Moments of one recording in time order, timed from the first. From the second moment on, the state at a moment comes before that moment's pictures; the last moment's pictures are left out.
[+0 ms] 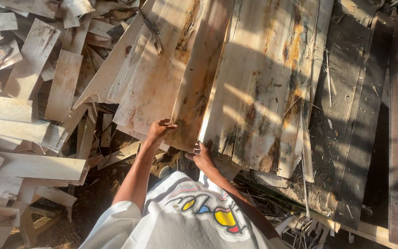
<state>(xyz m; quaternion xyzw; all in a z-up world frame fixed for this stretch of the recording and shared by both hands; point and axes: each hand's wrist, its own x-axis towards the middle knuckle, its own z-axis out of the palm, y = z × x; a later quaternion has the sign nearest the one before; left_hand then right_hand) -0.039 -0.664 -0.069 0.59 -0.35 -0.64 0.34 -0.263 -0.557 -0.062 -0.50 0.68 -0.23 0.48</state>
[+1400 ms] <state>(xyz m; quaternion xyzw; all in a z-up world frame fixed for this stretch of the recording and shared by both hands) 0.092 -0.648 0.003 0.66 -0.36 -0.65 0.13 -0.342 -0.558 -0.063 -0.59 0.77 -0.15 0.20</state>
